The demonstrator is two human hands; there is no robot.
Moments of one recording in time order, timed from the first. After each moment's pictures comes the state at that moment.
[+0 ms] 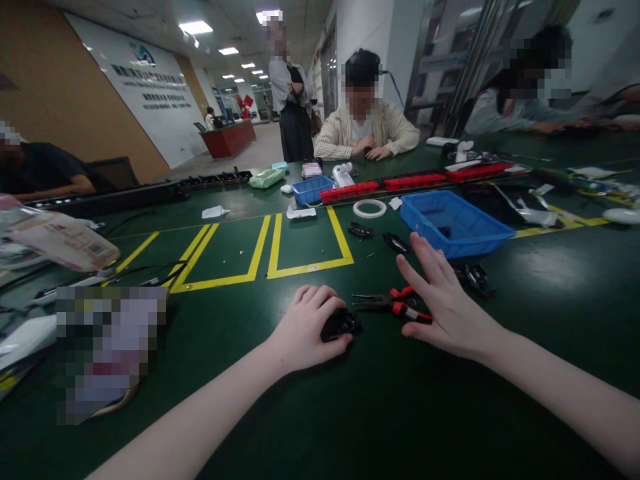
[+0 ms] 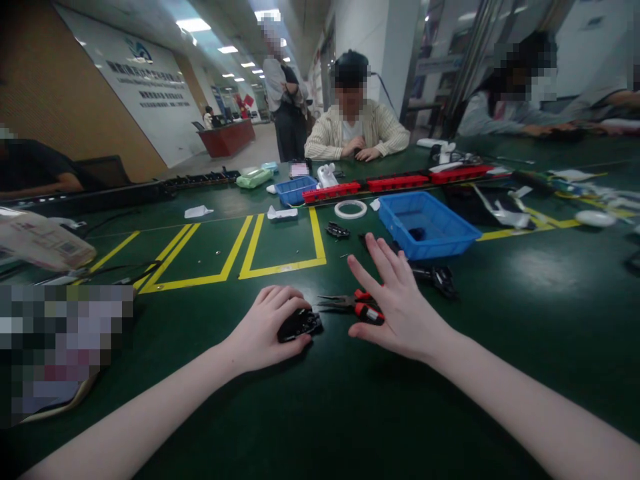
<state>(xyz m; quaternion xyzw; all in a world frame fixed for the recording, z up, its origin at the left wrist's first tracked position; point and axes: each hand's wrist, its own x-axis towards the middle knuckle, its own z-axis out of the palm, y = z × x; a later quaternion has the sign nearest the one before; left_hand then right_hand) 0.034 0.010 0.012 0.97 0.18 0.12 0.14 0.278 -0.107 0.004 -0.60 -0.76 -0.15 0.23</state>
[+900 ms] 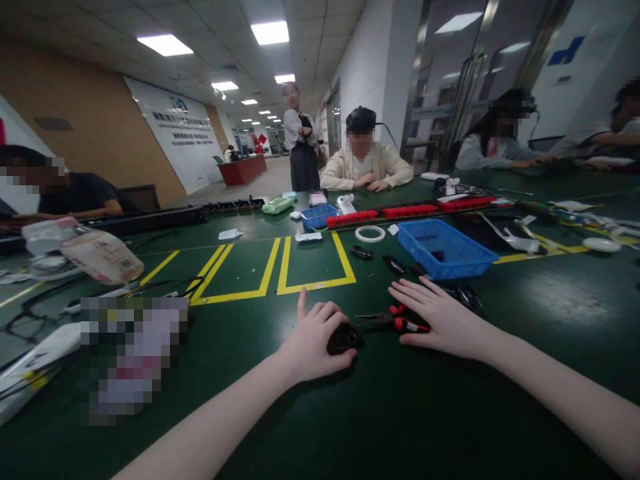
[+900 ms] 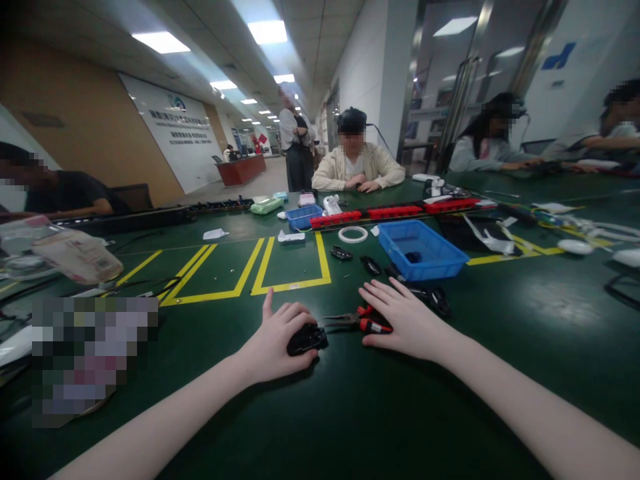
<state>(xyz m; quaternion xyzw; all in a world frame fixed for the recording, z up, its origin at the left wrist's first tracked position) 0.032 0.003 0.007 0.96 0.19 0.16 0.13 0.304 -0.101 -0.003 -0.62 -0.77 -0.08 0.07</state>
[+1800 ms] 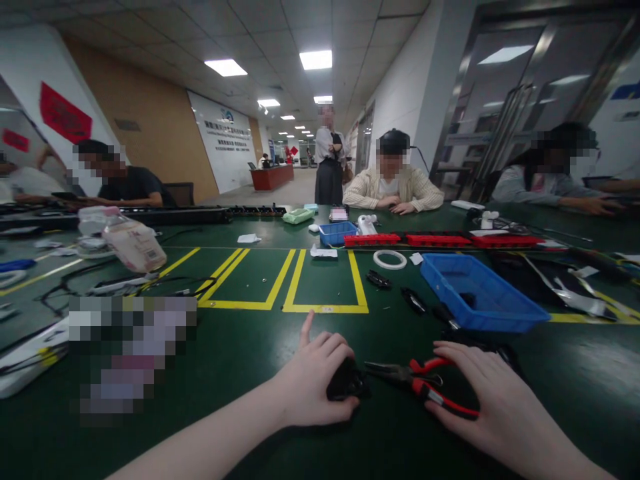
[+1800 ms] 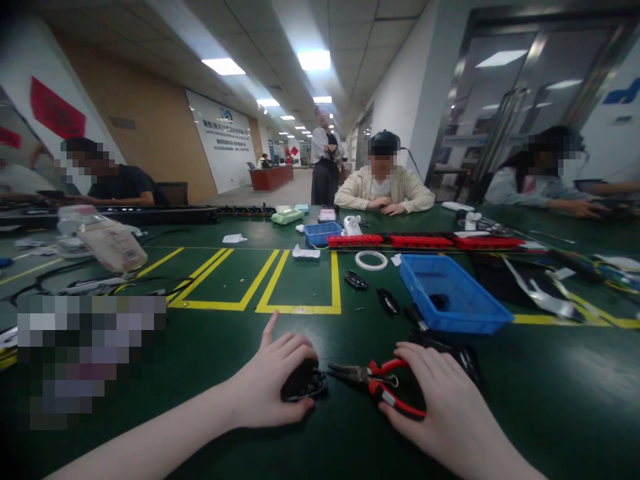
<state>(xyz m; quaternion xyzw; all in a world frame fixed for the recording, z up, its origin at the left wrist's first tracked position) 0.032 0.004 0.010 0.95 0.20 0.15 0.20 0.310 -0.127 -0.011 -0.64 -0.72 -0.18 0.18</state>
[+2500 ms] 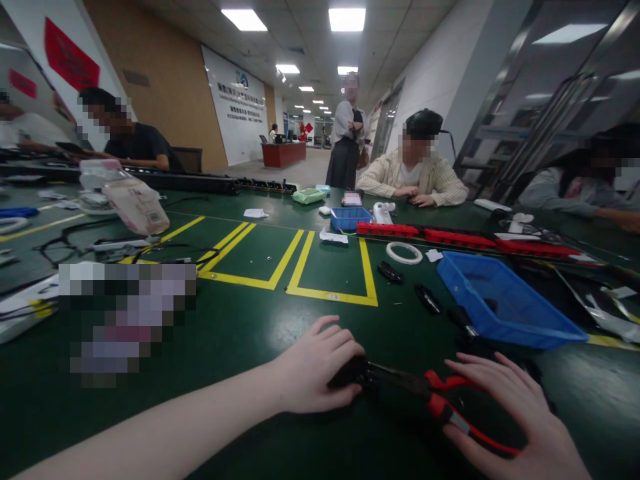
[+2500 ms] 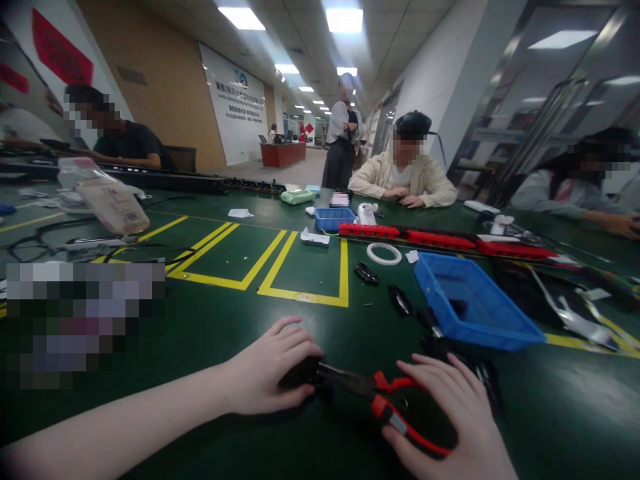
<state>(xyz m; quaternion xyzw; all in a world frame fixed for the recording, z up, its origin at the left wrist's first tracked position) 0.032 0.012 0.008 0.96 0.15 0.14 0.19 0.310 -0.138 -0.018 -0.63 -0.73 -0.16 0.22</state>
